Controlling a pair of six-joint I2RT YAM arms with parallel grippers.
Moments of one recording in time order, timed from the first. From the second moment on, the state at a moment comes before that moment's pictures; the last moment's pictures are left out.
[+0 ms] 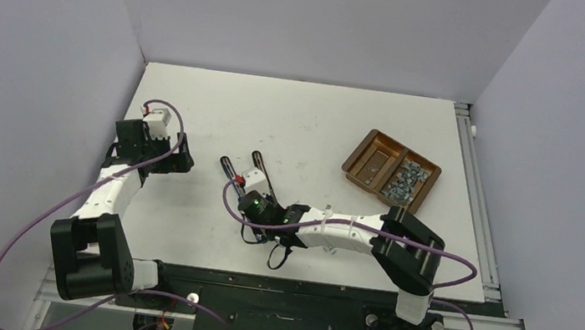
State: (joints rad) left arm 0.23 1.30 0.77 -0.25 0.32 -0.01; right arm 1.19 1.84 1.16 -0.17 0.39 0.41
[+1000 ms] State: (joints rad) left arm 0.23 1.30 0.79 -0.26 0.32 -0.01; right arm 1.18 1.88 1.21 -0.19 0.40 0.40
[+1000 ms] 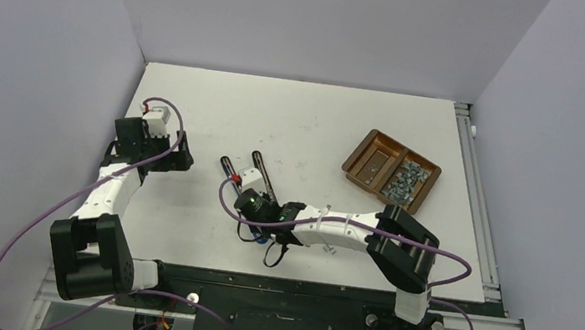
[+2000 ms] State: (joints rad) left arm 0.23 1.29 0.82 -0.28 0.32 -0.01; right arm 1.13 1.81 1.24 -0.27 0.32 0.38
